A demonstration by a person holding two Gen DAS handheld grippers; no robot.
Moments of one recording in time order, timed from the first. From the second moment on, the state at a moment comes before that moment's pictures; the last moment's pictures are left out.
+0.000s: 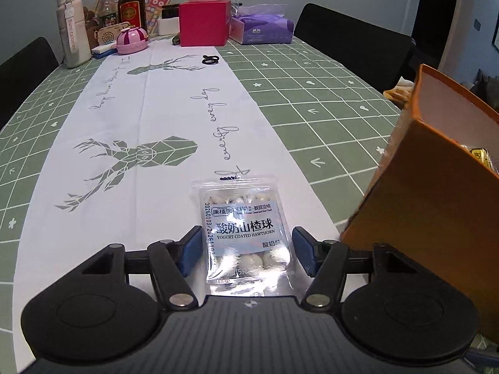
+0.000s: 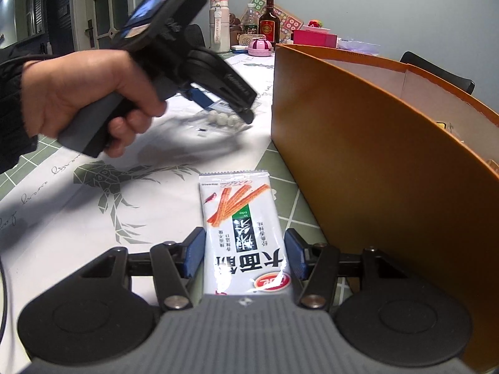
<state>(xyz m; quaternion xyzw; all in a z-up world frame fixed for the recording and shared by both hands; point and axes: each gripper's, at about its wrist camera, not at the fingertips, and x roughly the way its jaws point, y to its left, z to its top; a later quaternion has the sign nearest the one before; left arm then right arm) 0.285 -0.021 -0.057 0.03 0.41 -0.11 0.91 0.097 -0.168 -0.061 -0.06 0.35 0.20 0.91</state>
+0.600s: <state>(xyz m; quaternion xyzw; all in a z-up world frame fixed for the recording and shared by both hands) 0.128 0.013 -0.053 0.05 0.42 -0.17 0.89 0.106 -0.159 -0.054 -0.06 0.38 0.19 0.90</state>
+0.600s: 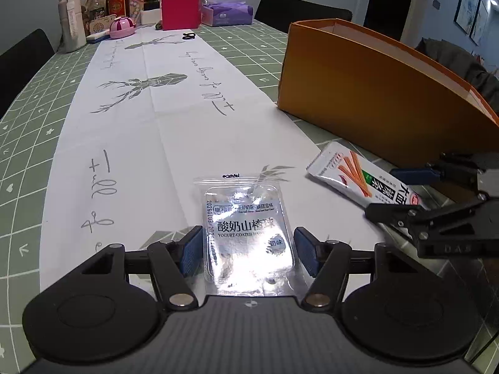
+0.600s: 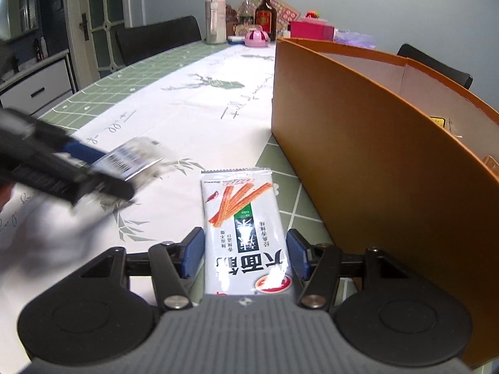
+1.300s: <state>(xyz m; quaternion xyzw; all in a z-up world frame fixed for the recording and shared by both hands) 0.120 0.006 -0.055 0.06 0.41 -0.16 0.89 0.123 -0.154 -0.046 -0.05 0.43 0.16 0.88</state>
